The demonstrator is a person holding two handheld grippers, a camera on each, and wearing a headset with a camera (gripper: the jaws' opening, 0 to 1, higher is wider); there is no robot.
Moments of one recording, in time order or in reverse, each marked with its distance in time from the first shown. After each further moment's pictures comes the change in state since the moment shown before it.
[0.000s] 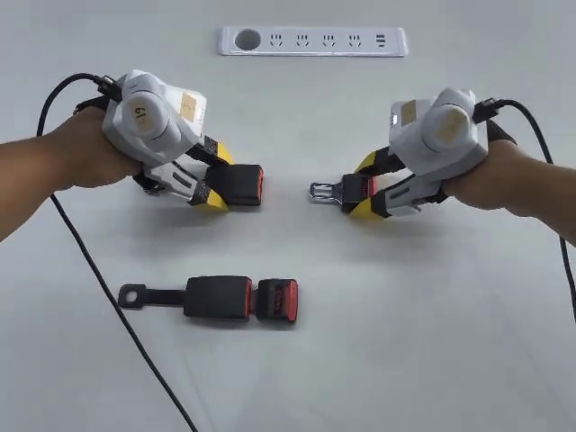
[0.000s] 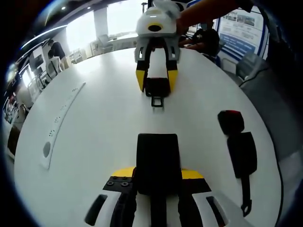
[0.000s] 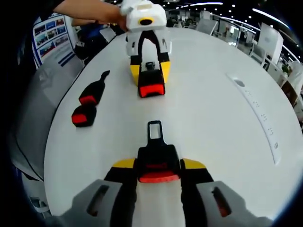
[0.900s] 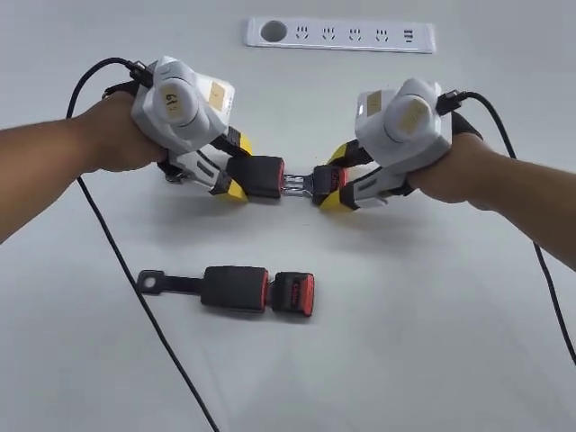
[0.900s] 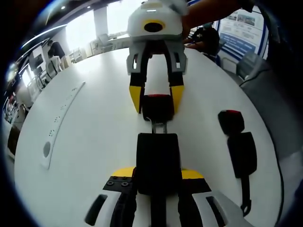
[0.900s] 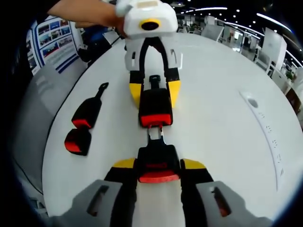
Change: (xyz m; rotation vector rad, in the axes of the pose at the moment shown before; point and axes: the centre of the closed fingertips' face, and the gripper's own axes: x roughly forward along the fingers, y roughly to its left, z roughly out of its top) left arm 0.002 0.003 0.000 0.000 0.010 -0.001; right arm 0.032 0.008 0.045 -0.037 -0.051 0.035
